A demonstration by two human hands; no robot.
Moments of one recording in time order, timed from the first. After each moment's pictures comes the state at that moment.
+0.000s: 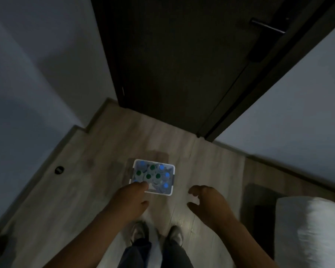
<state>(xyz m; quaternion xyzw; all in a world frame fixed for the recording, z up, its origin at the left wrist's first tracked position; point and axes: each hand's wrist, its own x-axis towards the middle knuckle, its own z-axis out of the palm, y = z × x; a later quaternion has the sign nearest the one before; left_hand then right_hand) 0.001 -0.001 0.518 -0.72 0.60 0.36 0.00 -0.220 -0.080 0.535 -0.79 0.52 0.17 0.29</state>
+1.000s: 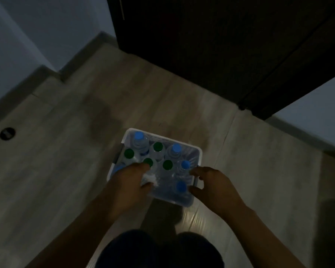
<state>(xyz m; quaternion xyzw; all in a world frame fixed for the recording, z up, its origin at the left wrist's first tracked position) 0.006 -0.088 0.033 -0.76 0.55 0.32 -0.10 -0.199 -0.202 0.035 -0.83 0.44 0.12 0.33</state>
